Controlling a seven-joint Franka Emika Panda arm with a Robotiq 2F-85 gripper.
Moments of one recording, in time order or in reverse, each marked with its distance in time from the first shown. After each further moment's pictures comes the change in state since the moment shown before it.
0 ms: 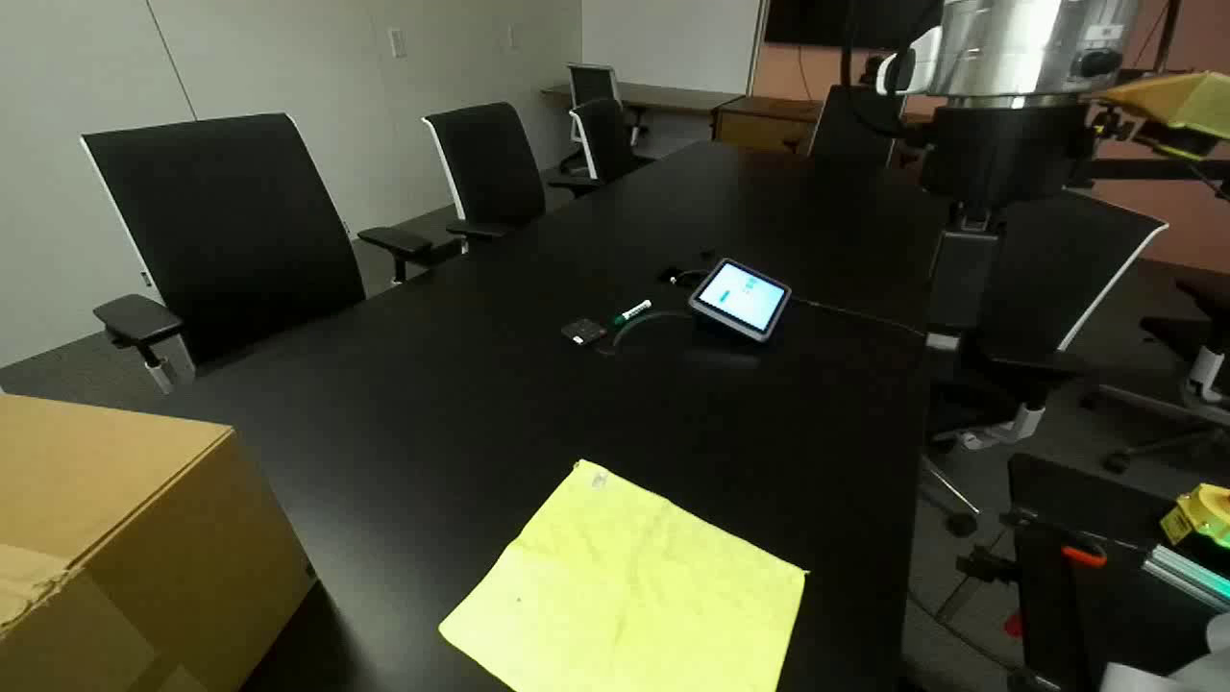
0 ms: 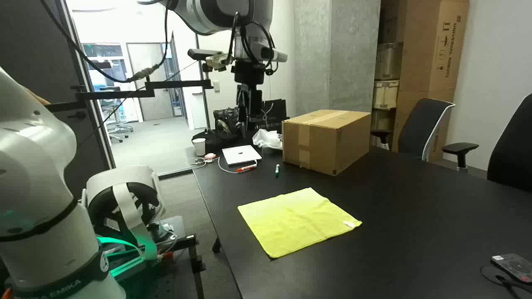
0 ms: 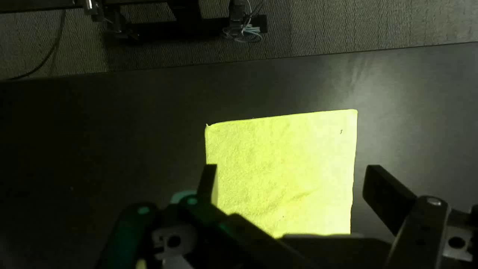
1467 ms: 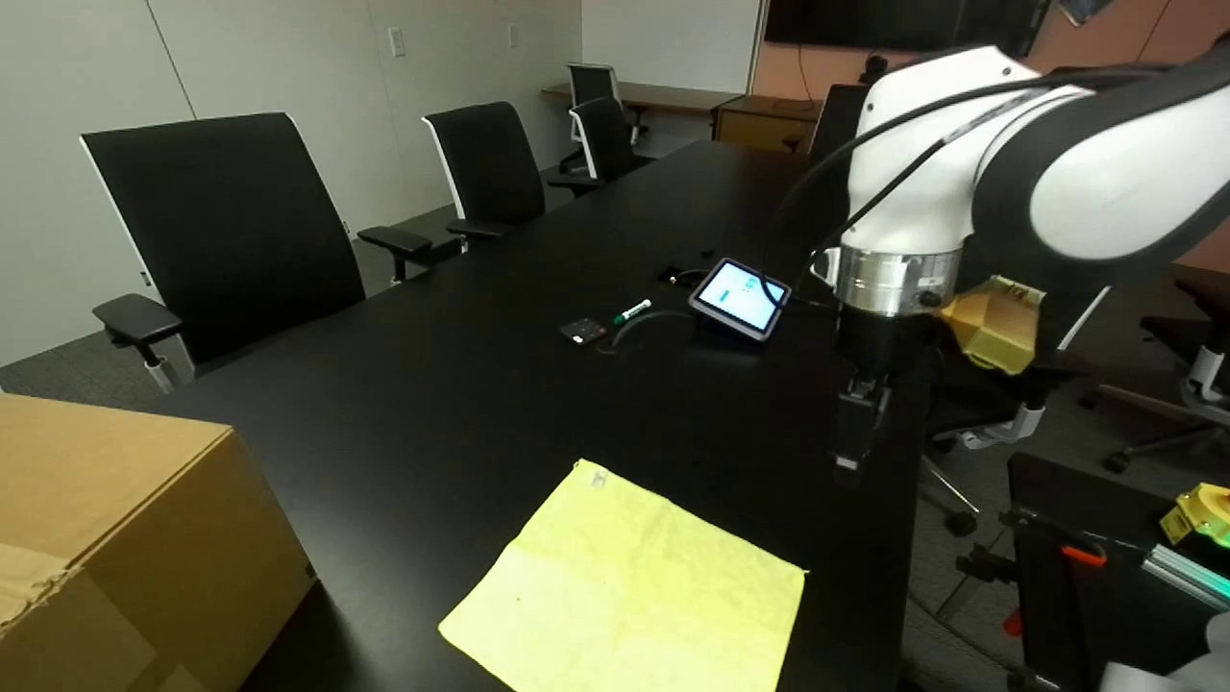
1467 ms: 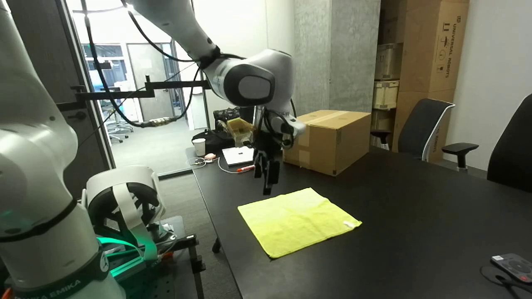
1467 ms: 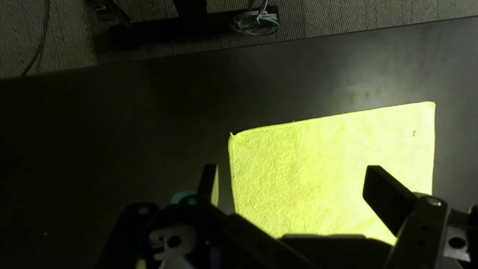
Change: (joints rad) arm -0.025 0.282 -0.063 -0.164 0.000 0.403 -0.084
